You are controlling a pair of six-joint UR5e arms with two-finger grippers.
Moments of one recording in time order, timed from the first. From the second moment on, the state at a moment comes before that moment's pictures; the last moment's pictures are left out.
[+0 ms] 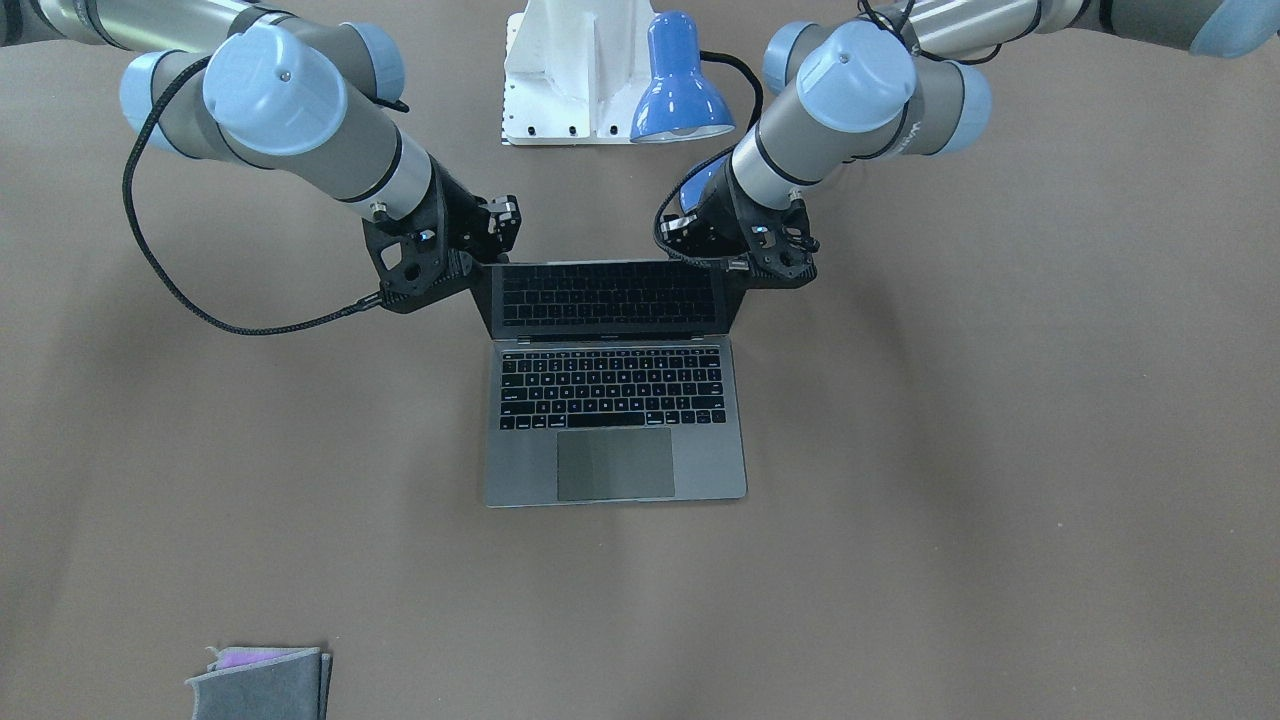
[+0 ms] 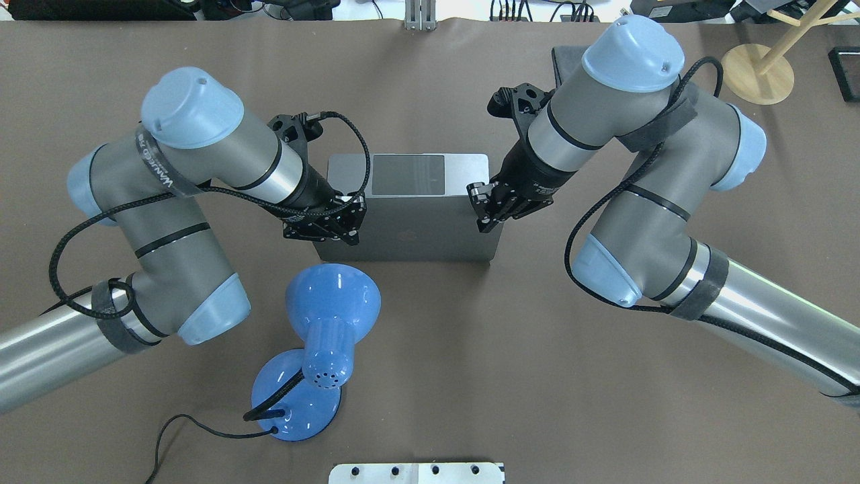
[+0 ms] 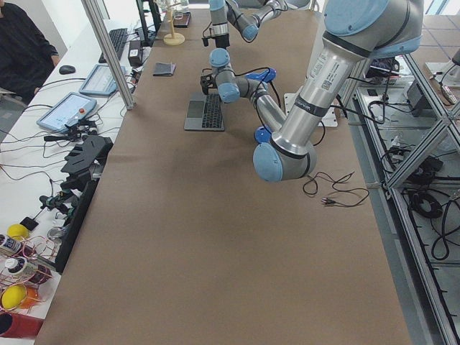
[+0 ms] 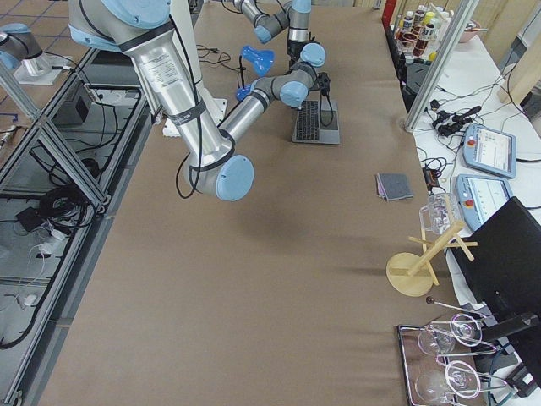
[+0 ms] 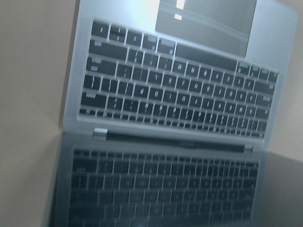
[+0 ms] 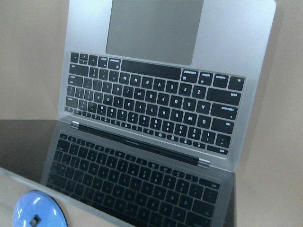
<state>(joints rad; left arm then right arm) -0.69 -2.18 -1.68 -1.90 -2.21 -1.44 0.75 -0.95 1.69 -1.38 2.36 0.98</state>
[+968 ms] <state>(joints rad) -0.78 -2.32 -1.36 -1.97 -2.18 -1.38 0.81 -0.73 1.24 -1.22 2.32 0.97</state>
